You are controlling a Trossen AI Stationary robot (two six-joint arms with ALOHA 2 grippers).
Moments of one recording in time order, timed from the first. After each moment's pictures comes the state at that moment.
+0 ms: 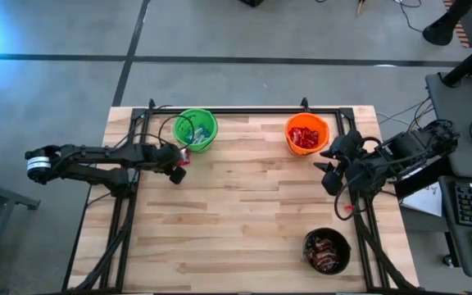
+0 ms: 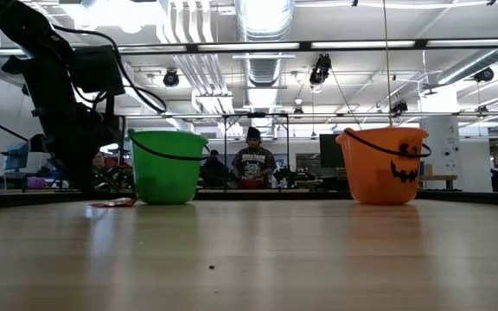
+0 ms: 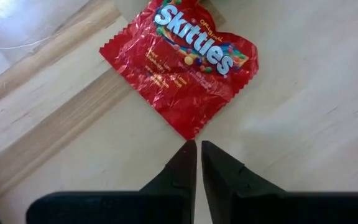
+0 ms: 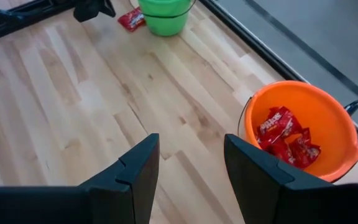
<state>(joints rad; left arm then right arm) 0.31 1.07 0.45 -0.62 -0.25 -0.58 0.45 1.15 1.53 -1.42 0.62 0.87</state>
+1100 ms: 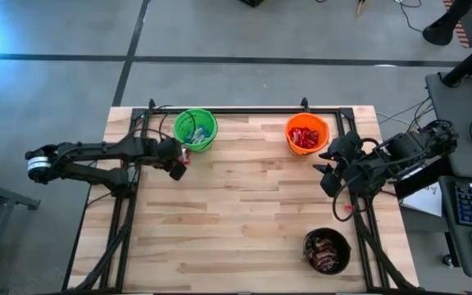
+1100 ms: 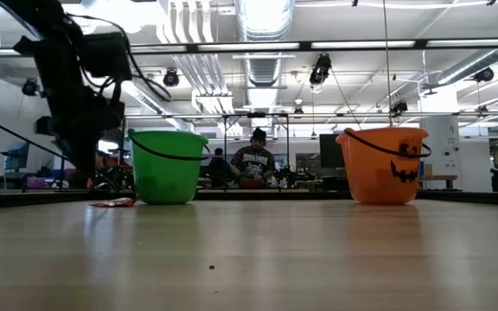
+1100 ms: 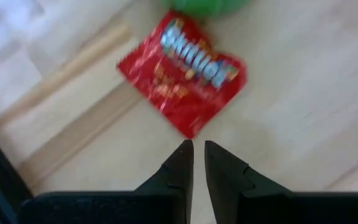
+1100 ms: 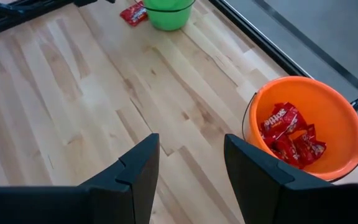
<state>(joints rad) 0.32 1.08 0.59 -0.79 -0.25 -0.57 0.45 1.16 1.53 -1.42 0.60 0.87</state>
